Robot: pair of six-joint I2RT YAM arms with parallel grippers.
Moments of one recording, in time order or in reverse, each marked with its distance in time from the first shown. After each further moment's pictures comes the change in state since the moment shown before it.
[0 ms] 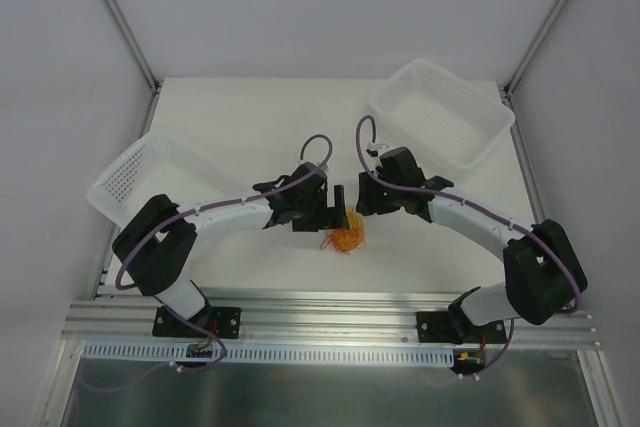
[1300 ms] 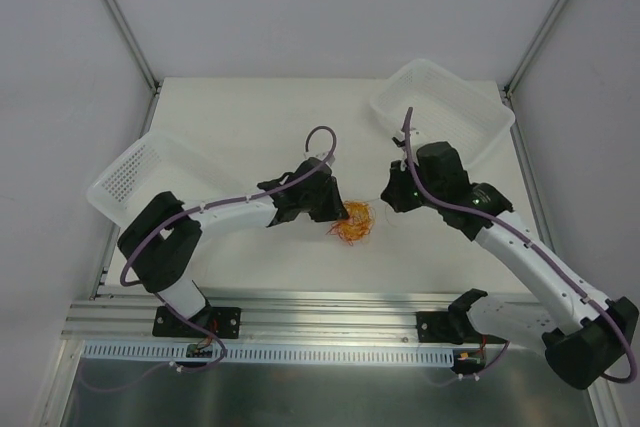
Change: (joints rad) left arm 0.000 0.054 0.033 0.105 -0.026 -0.048; right arm 0.008 -0.365 0.105 -0.285 0.021 -0.077
